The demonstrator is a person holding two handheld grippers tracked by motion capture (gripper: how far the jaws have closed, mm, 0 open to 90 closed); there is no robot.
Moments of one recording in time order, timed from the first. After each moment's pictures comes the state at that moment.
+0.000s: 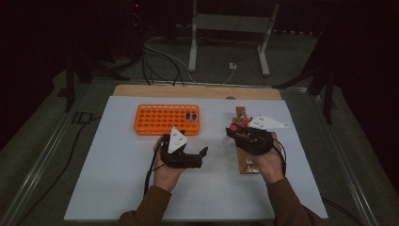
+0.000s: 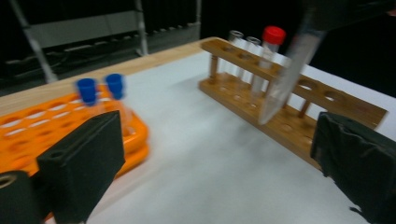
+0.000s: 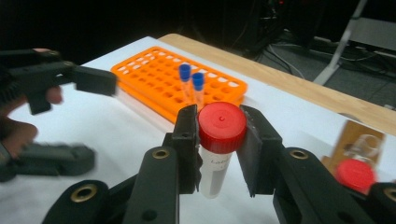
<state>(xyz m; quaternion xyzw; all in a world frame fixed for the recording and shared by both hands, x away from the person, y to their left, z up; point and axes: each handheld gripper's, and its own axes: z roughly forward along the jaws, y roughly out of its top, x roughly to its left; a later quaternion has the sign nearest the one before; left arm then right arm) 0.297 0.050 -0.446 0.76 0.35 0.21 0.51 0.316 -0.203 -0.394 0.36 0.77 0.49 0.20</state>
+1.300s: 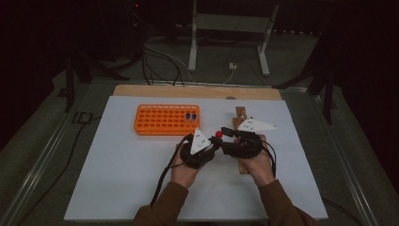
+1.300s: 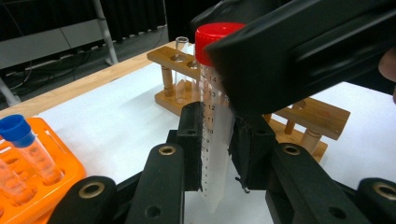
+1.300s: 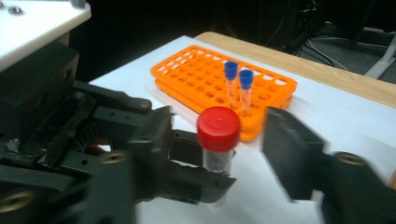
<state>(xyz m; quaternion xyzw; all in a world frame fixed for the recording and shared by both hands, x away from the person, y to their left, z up) 0.305 0.008 -0.449 0.78 0.29 0.20 0.52 0.315 -0.183 -0.404 0.34 0.77 0.52 0.14</state>
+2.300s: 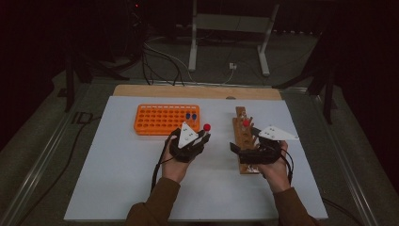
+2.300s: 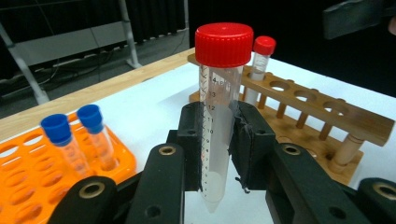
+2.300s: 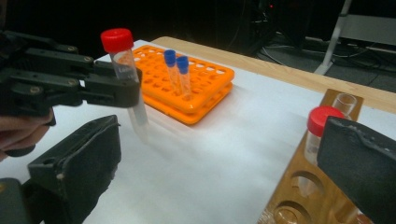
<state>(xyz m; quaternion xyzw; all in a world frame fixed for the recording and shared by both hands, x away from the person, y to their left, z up) 0.318 0.038 -0.445 0.76 0.32 0.22 0.52 0.302 -0.233 -0.420 0.38 0.74 0.51 0.20</state>
